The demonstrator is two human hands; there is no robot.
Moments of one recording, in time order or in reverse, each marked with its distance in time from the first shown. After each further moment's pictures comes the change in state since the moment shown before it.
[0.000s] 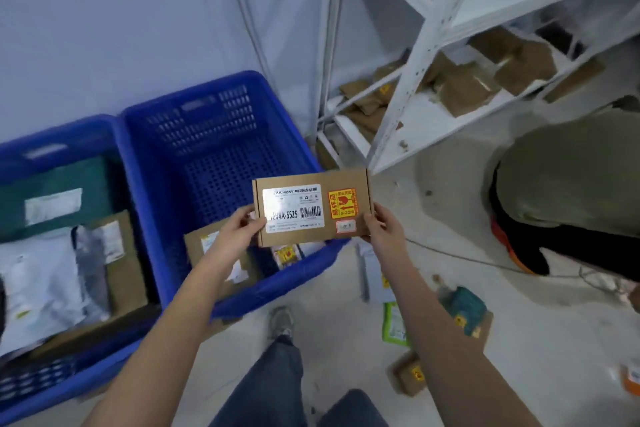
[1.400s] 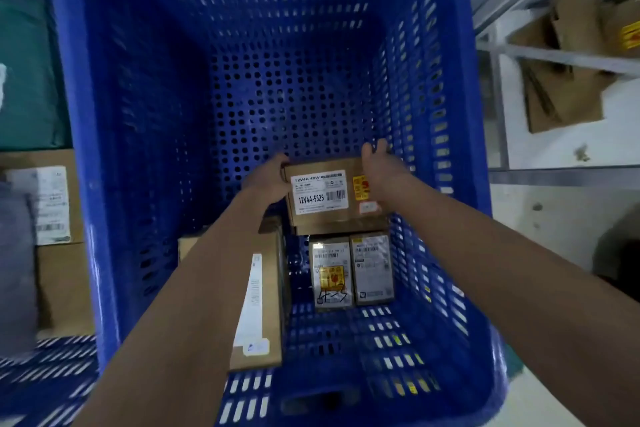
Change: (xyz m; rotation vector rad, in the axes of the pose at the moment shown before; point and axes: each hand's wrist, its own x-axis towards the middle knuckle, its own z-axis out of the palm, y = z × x) left_hand 0.363 -0.138 -0.069 0.590 -0.049 -0.308; right_hand 0.315 0.062 0.297 -1.895 -0.801 -0.245
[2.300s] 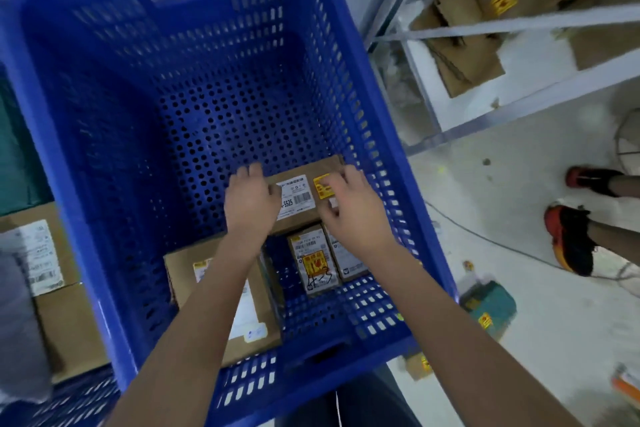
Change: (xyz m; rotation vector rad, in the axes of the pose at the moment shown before) left_hand -0.113 0.062 0.002 0.206 0.378 0.235; right_hand -0.155 -0.013 0.032 0.553 0.682 -0.057
